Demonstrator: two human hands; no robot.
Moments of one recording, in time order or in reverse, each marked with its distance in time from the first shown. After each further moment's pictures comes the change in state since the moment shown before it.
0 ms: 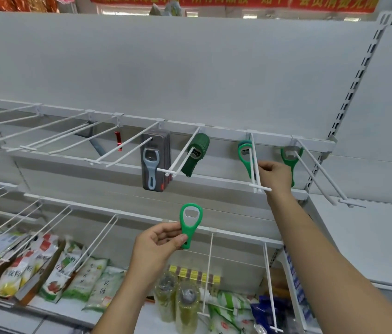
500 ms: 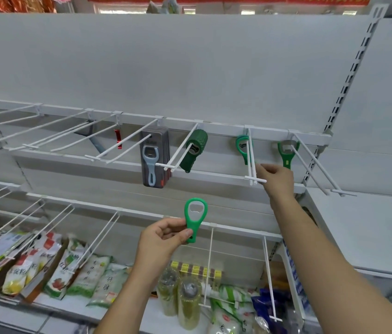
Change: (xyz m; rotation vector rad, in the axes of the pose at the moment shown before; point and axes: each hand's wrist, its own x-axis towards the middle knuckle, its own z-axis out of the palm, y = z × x) left_hand -0.012 0.008 0.010 0.016 -0.019 -0.001; right_hand -0.015 0.015 -0.017 -0.019 -0.012 0.048
